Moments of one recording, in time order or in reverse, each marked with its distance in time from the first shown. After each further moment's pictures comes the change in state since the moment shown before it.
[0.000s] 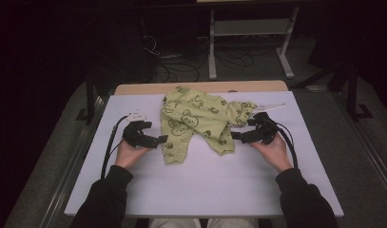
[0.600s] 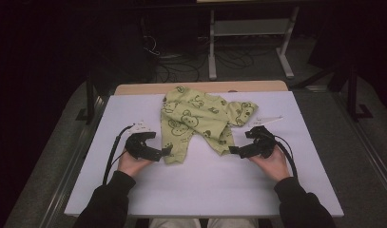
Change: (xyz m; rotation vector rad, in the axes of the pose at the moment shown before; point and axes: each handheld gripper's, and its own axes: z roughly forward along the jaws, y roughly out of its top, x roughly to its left) left arm -0.031 -0.015 -0.005 0.029 -0.055 0.029; right arm 0.026 -0.028 -0.002 0.049 0.019 -0.028
